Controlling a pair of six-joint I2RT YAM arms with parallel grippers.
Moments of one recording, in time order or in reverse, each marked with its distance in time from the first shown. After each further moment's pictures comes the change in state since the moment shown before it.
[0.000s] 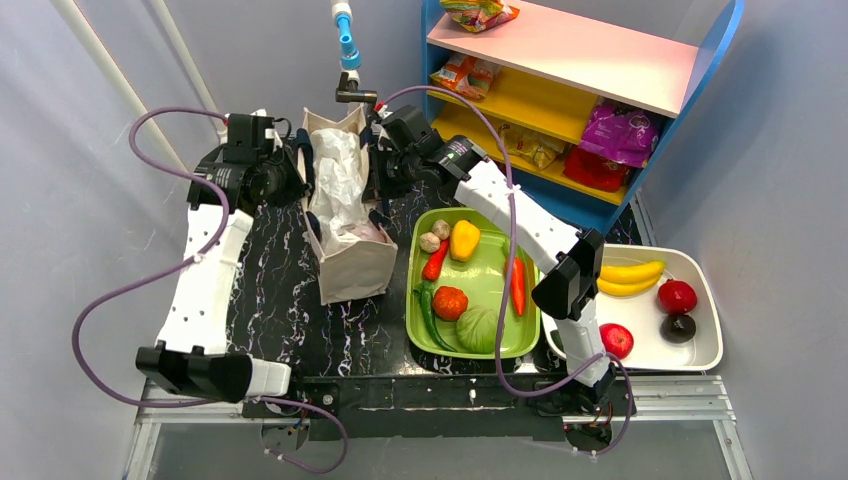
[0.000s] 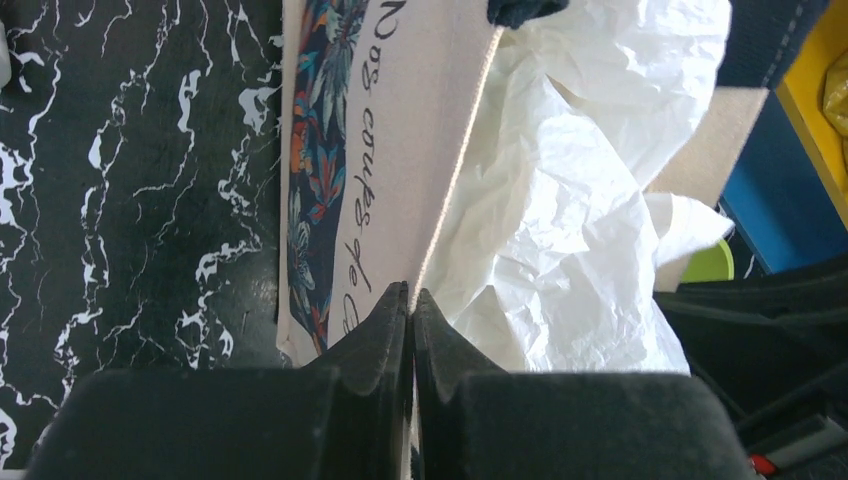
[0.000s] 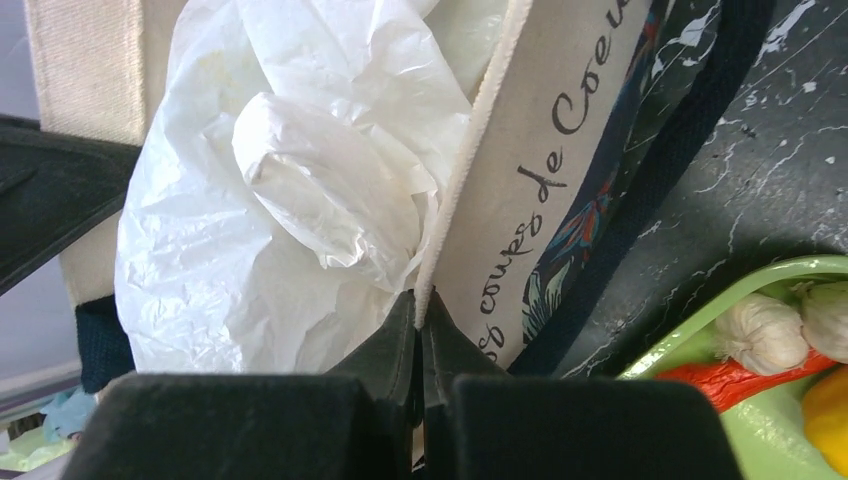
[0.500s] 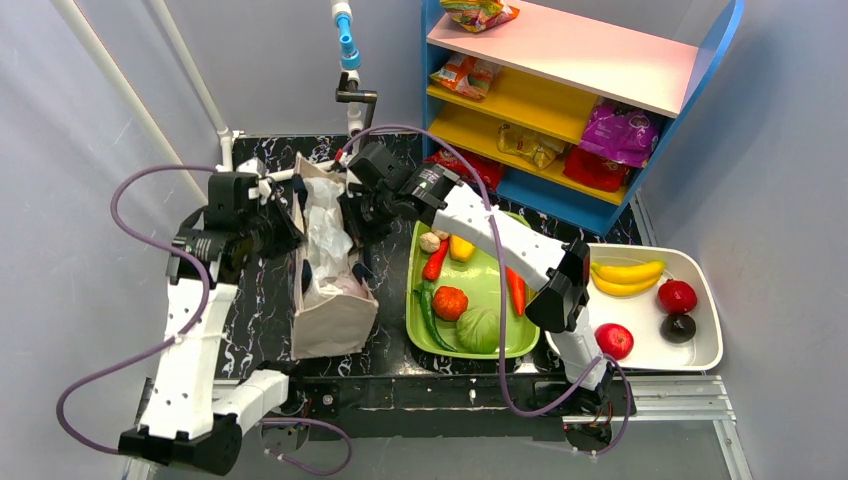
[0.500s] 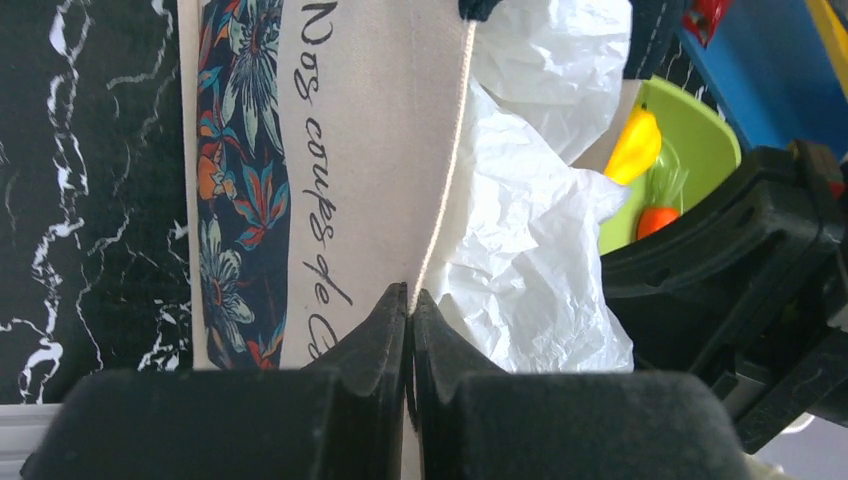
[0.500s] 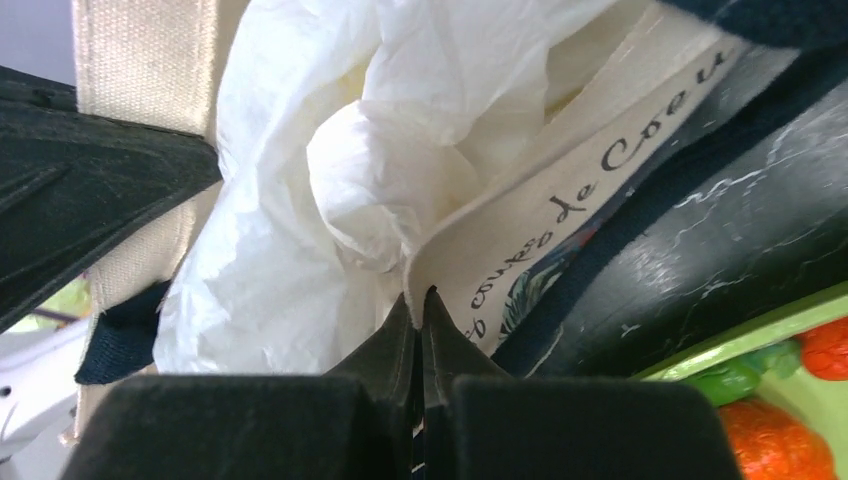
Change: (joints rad) left arm 0.004 -0.345 -0.306 -0.037 0.113 0.008; right arm 0.161 0.005 -0.024 -0.124 -0.127 -0.025
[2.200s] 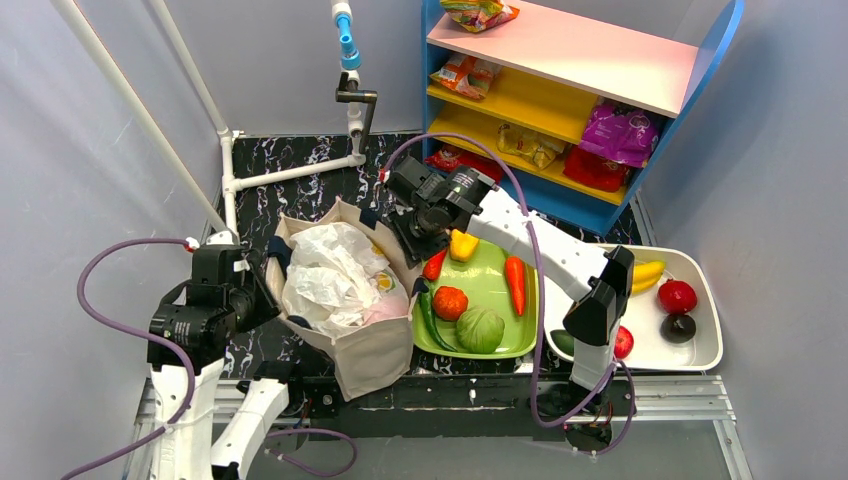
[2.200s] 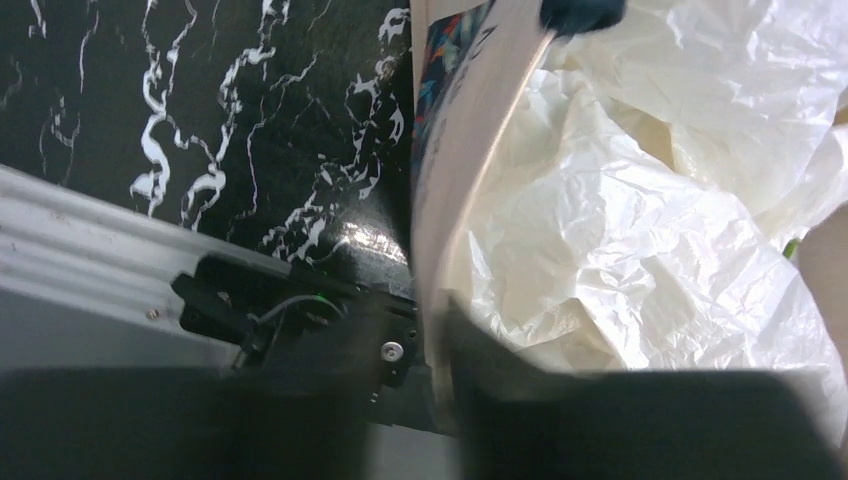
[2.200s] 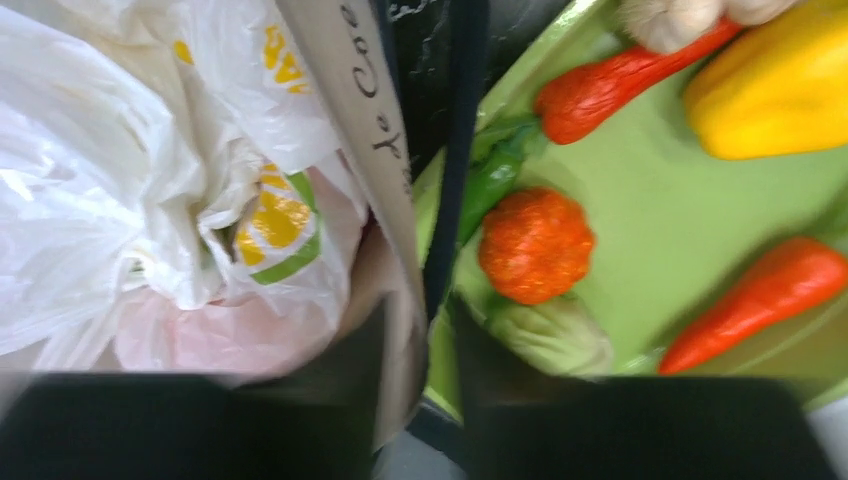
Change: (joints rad) left arm 0.042 -0.282 -0.127 -0.322 -0.243 0.024; right arm -0.036 -0.222 -0.251 -0.269 0.337 -0.146
